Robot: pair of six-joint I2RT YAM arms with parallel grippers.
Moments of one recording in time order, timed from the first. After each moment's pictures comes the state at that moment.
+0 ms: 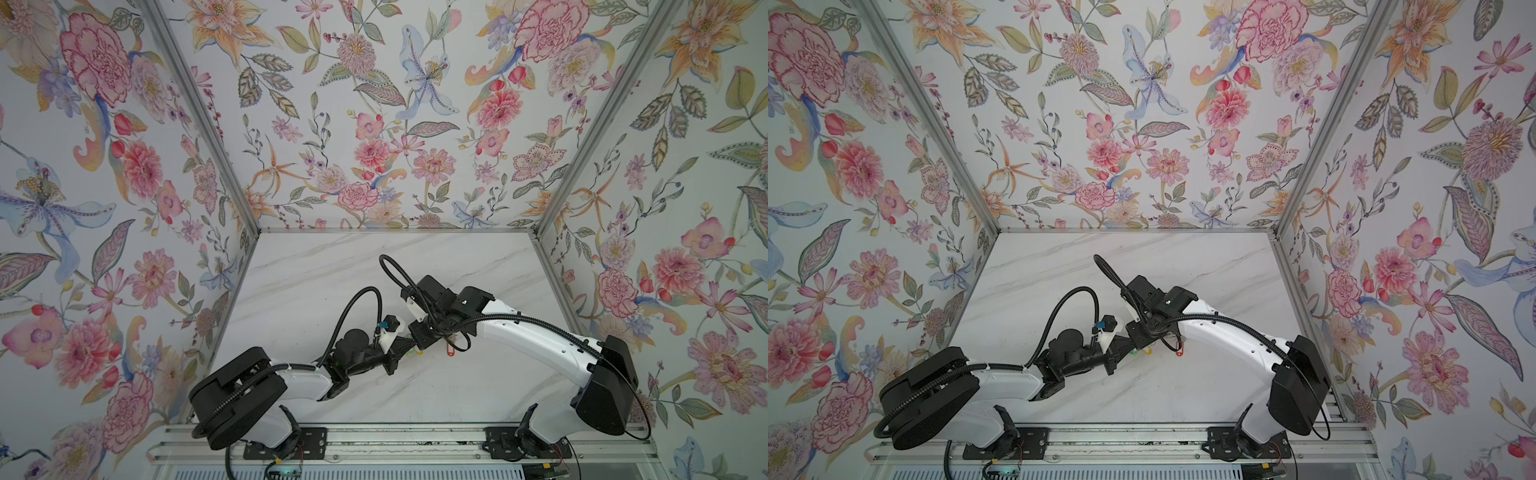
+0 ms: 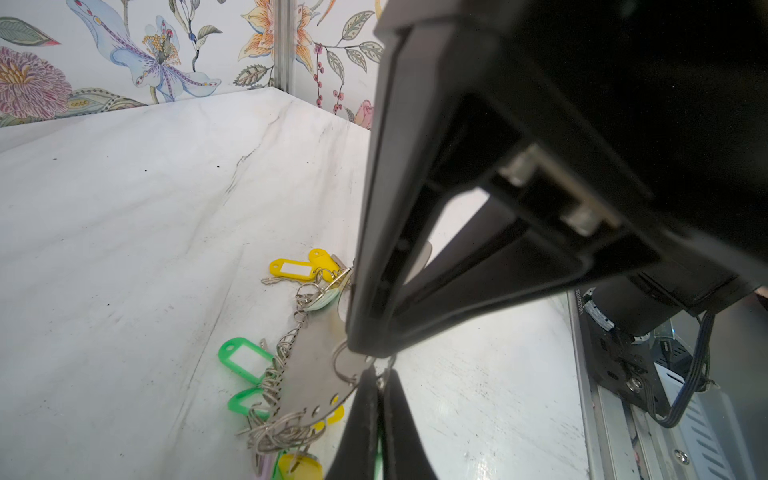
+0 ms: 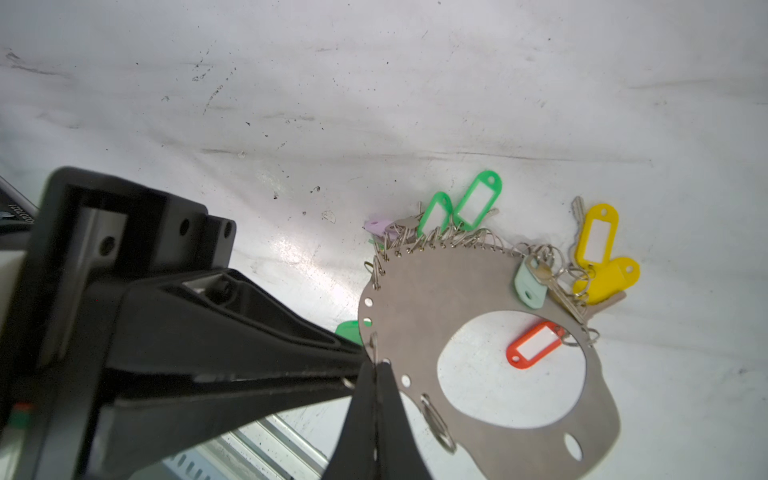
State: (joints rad) left arm -0.87 1.46 0.35 0.90 0.31 -0.20; right arm 0.92 1.54 1.31 -0.93 -0.02 0.28
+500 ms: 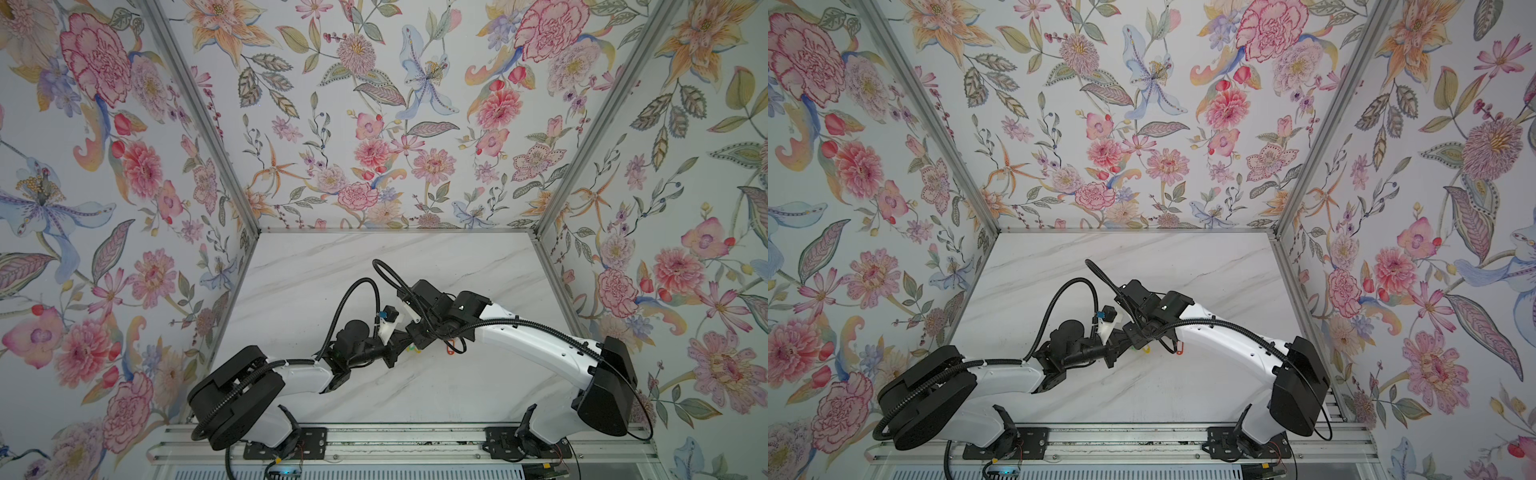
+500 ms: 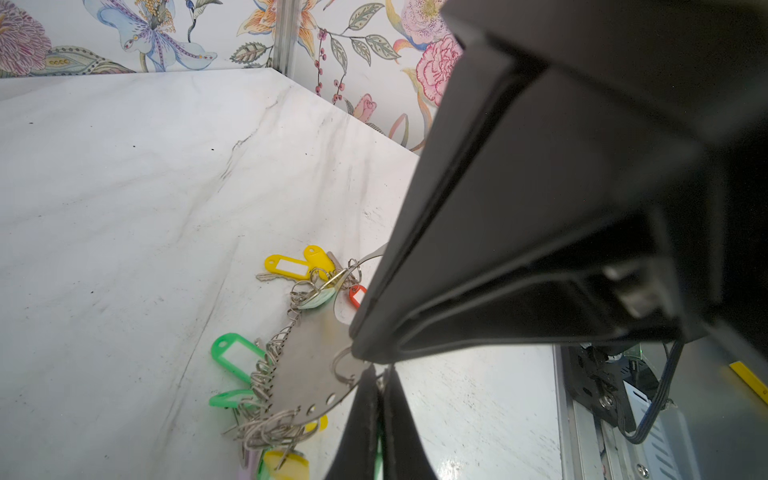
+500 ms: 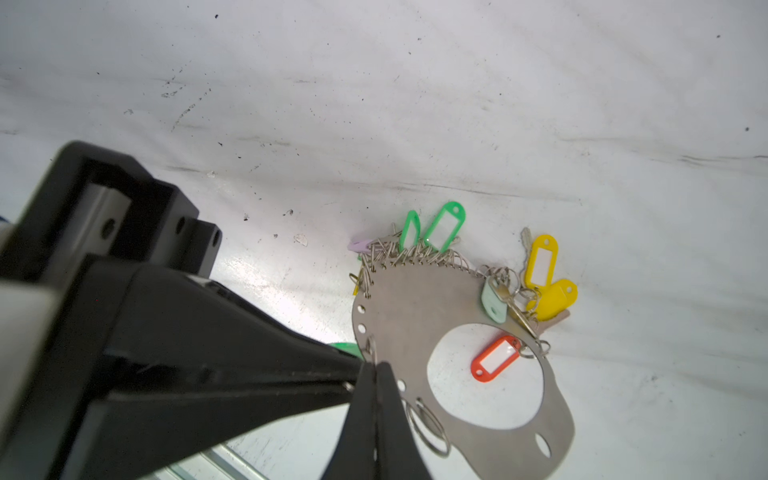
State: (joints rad) left arm -0.81 1.45 0.41 0.80 0.39 -0.27; right arm 0.96 1.53 1.30 -0.89 0.12 0.24
